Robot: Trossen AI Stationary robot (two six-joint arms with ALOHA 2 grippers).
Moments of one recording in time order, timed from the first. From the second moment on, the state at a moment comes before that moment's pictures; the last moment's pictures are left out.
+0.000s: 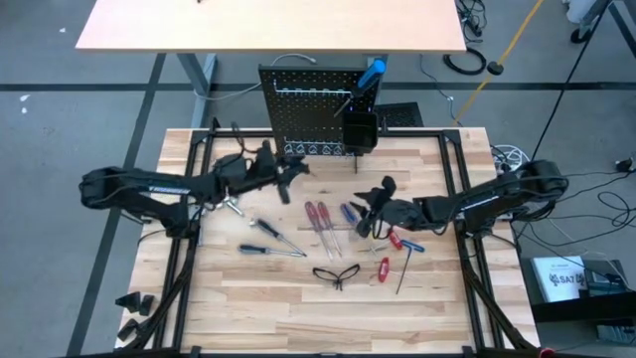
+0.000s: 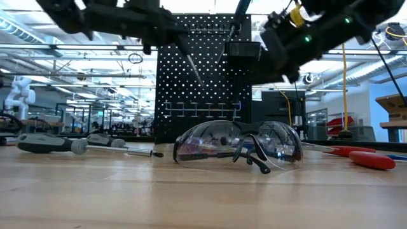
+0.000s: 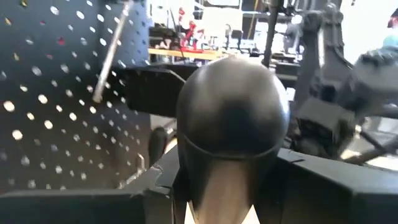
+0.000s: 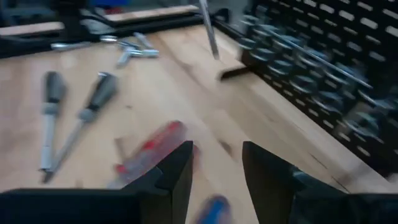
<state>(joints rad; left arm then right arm) 0.23 1.25 0.60 0.70 -0.10 -0.04 0.13 1.37 0.58 0.33 0.62 0.32</state>
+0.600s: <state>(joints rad) 0.39 1.55 0.91 0.64 0.02 0.04 0.13 1.35 0.53 0.29 0.64 0.41</state>
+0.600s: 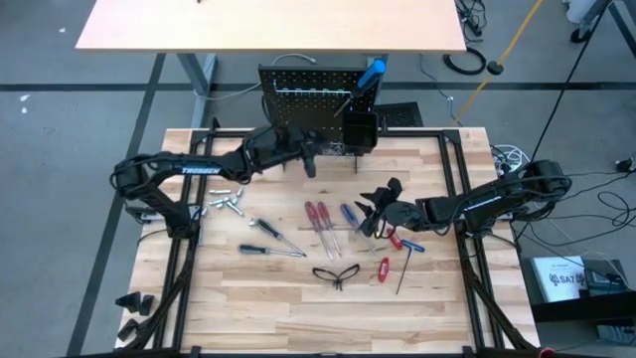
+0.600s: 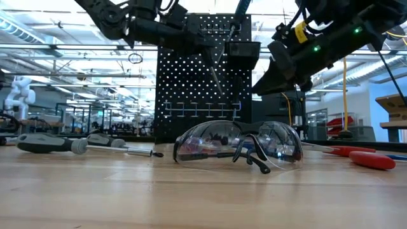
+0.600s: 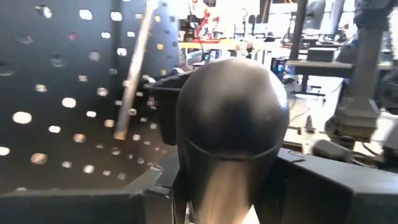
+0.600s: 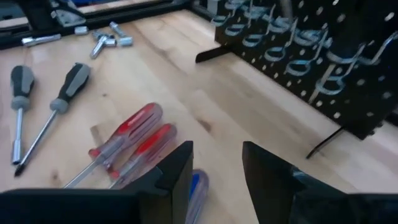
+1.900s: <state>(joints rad) 0.43 1.64 0.97 0.61 0.05 0.10 0.20 1.35 0.53 0.28 0.63 0.46</state>
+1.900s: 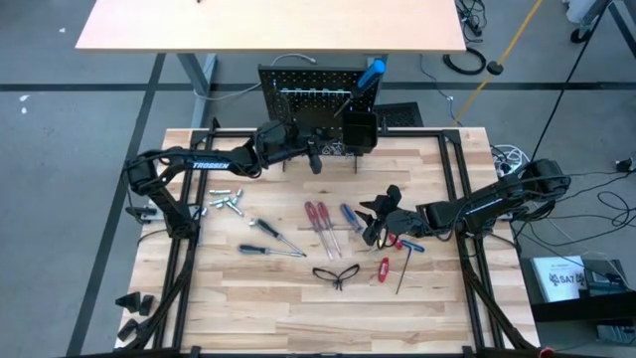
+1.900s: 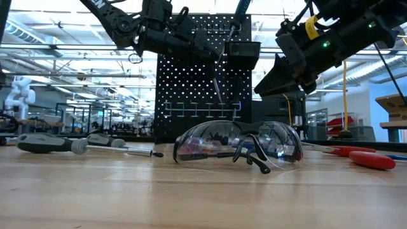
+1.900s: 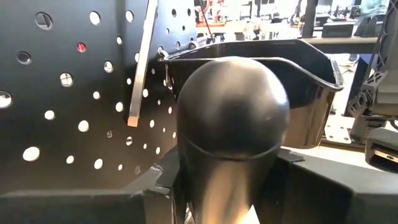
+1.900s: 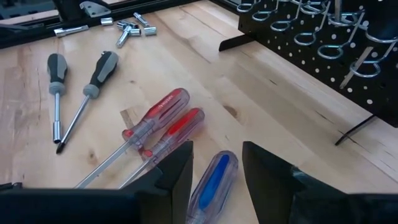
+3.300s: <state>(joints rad) 0.44 1.76 1.12 0.39 0.04 0.11 0.20 1.35 0.53 0.28 0.65 0.49</state>
